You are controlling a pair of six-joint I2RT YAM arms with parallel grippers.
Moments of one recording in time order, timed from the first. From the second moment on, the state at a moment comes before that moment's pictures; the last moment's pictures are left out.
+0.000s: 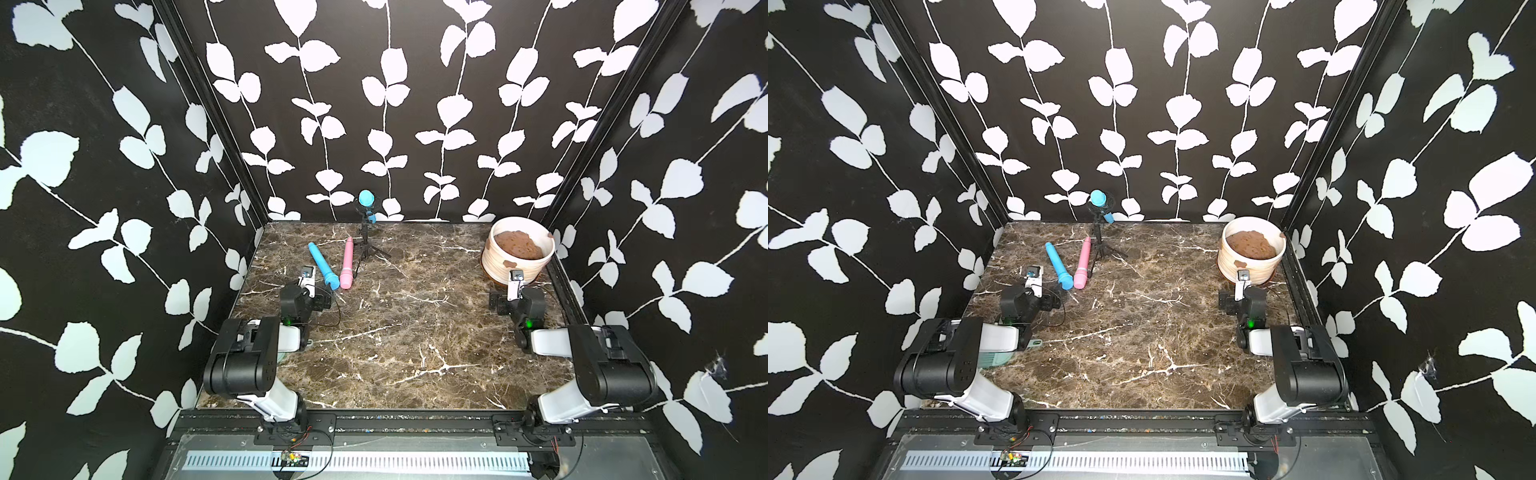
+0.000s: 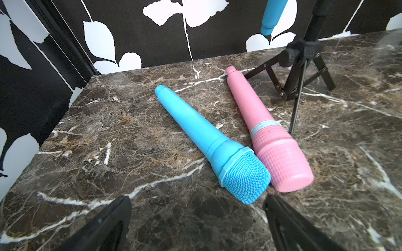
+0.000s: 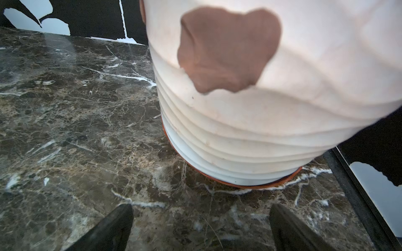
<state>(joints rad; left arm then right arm) 0.00 1.58 0.39 0.84 0.10 0.15 0.02 1.53 0.38 0.74 0.01 -0.10</state>
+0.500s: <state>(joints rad) 0.00 1.58 0.39 0.84 0.10 0.15 0.02 1.53 0.39 0.74 0.02 -0.10</state>
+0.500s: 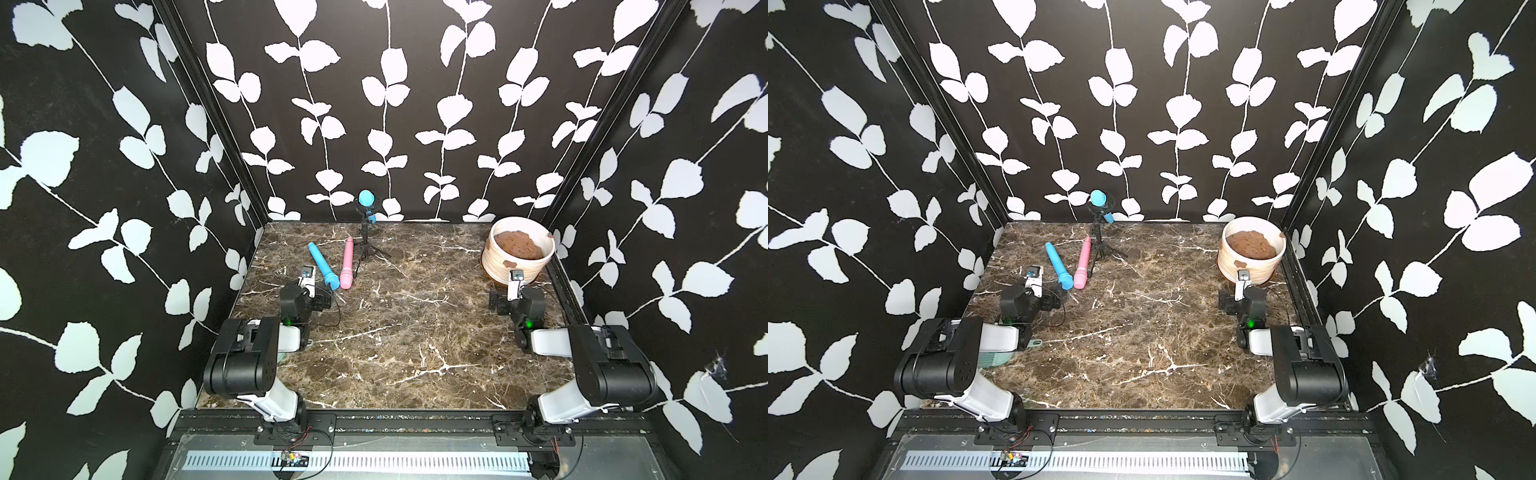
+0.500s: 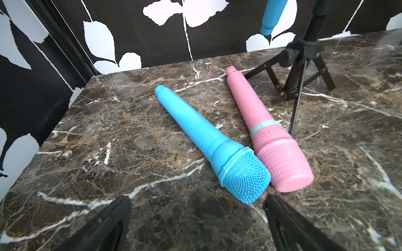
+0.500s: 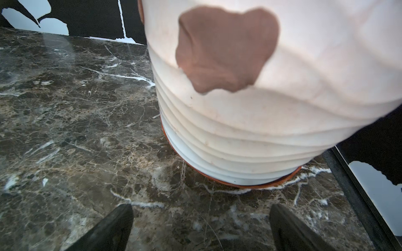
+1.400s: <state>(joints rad) -0.15 0.80 0.59 -0.15 -0.25 -0.27 0.01 0.77 0.65 -0.65 0.53 0.60</state>
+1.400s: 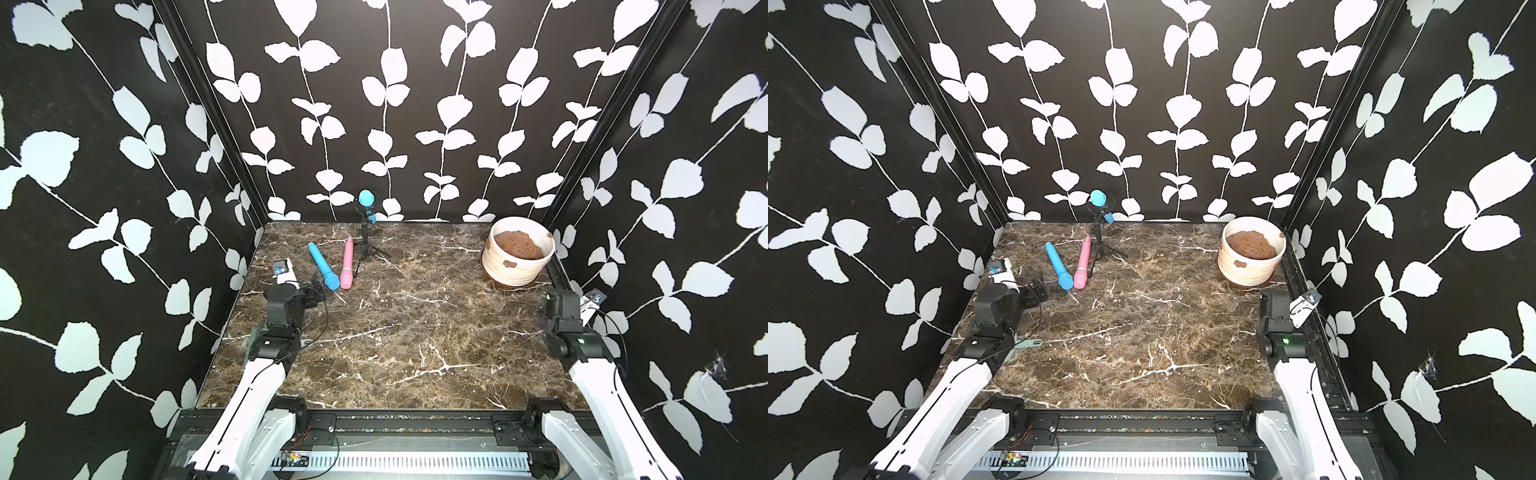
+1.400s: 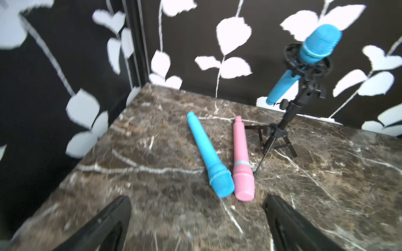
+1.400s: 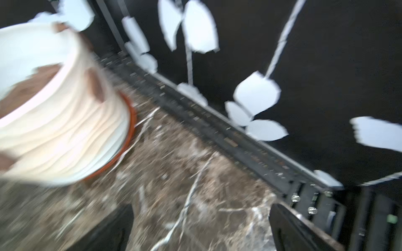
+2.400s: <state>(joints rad) 0.20 1.08 1.03 -1.26 -0.47 -0.74 1.22 1.92 1.28 -0.18 -0.03 -0.22</state>
